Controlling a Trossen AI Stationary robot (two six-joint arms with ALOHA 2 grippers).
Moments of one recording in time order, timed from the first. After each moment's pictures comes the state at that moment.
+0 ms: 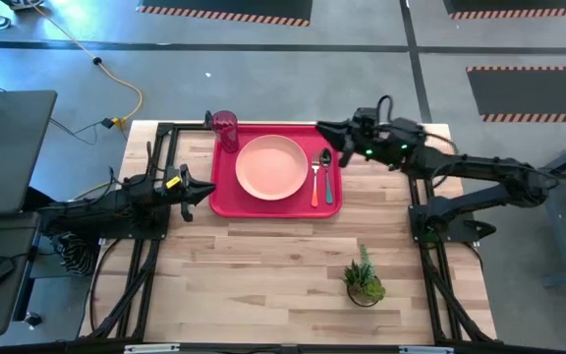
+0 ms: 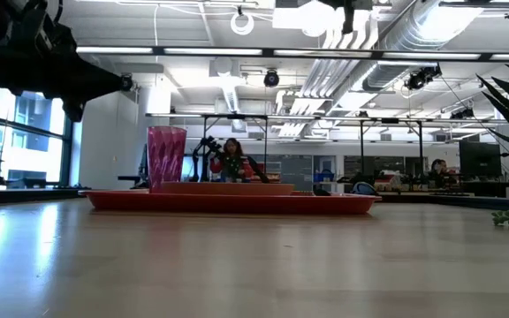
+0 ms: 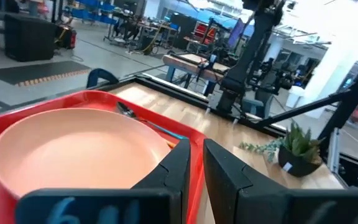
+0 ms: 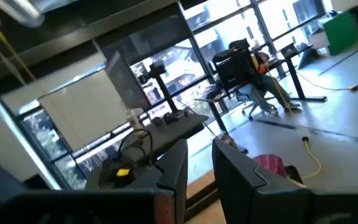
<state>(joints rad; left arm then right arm) 0.15 0.00 0.04 -0.05 -0.10 -0.30 -0.25 1.15 0.94 0.37 0.09 0.44</state>
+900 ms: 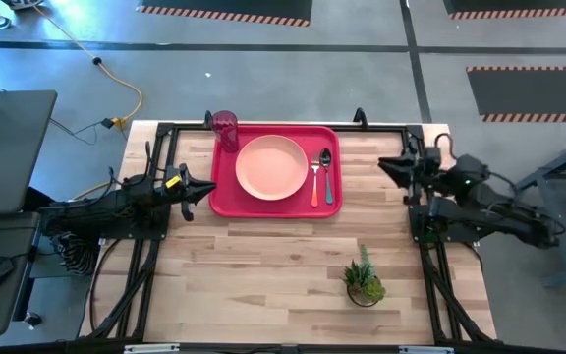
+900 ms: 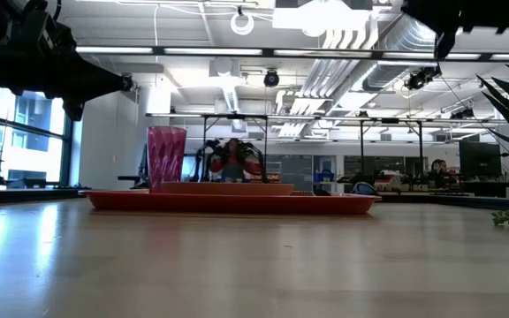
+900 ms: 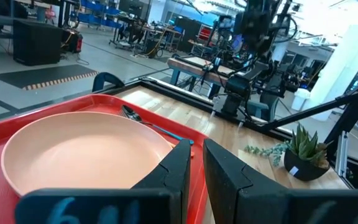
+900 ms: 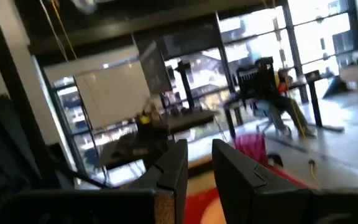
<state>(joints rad) 0.15 0.01 0.04 -0.04 -0.12 -0.29 -0.33 0.26 0.38 0.11 -0.11 0.29</state>
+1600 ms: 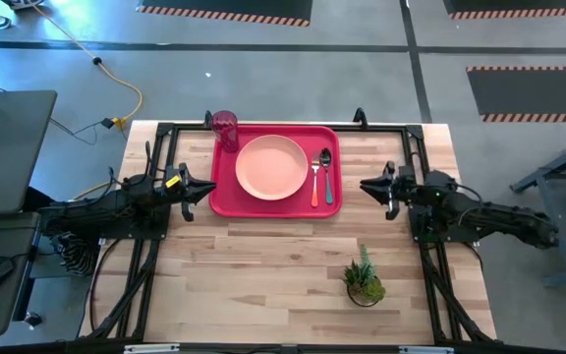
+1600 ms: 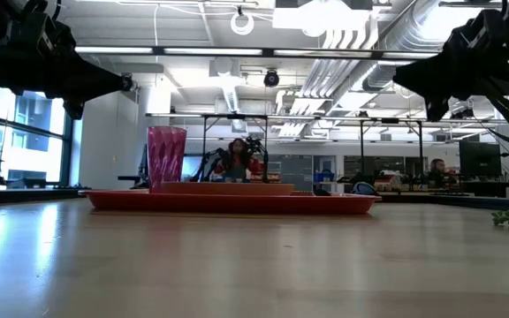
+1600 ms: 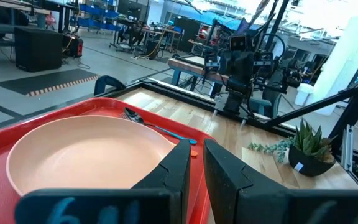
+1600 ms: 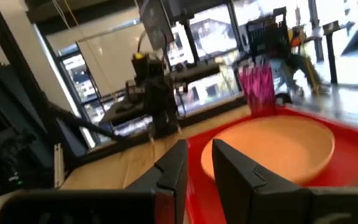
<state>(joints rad) 0.15 0.01 0.04 -0.04 -0.12 -0.25 -0.32 0.25 0.01 0.34 -0.18 0.33</state>
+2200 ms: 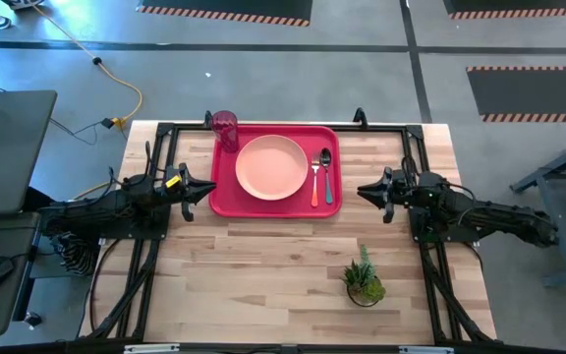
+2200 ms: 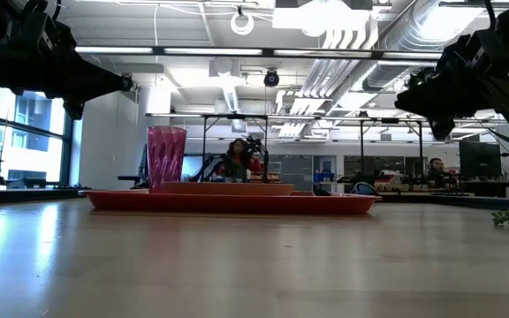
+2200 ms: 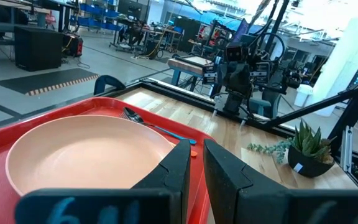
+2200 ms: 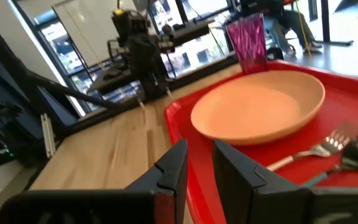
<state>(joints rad) 0.15 0.01 0.04 -0.04 -0.12 -0.26 -0.31 0.25 0.01 0.17 -0.17 0.34</state>
